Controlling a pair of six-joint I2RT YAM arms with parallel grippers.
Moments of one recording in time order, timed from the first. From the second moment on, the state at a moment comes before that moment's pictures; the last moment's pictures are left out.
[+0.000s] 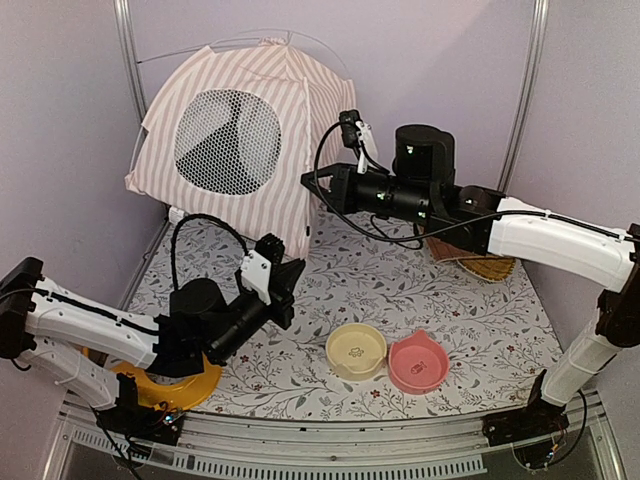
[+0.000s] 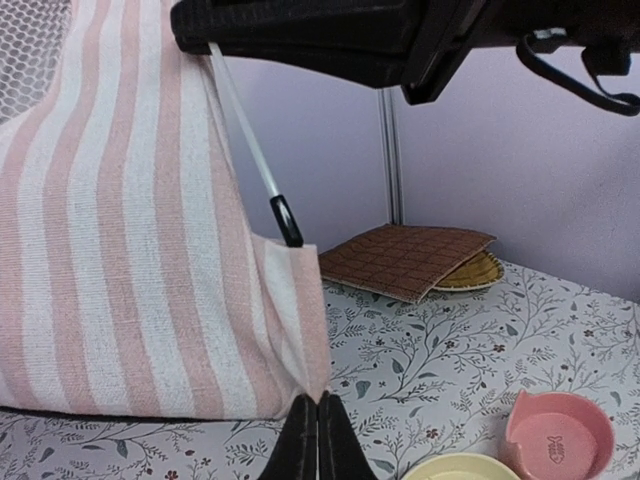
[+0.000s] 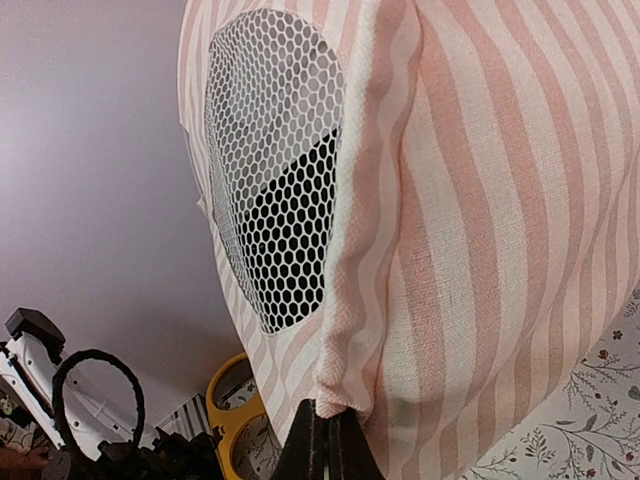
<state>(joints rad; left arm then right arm) -1.26 1.35 0.58 0.86 -0.61 0.14 0.97 1.59 1.48 0.04 -0.06 0.46</state>
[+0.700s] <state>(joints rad) -1.27 1.33 0.58 0.85 -0.62 0.10 0.97 1.61 1.47 0.06 -0.06 0.46</state>
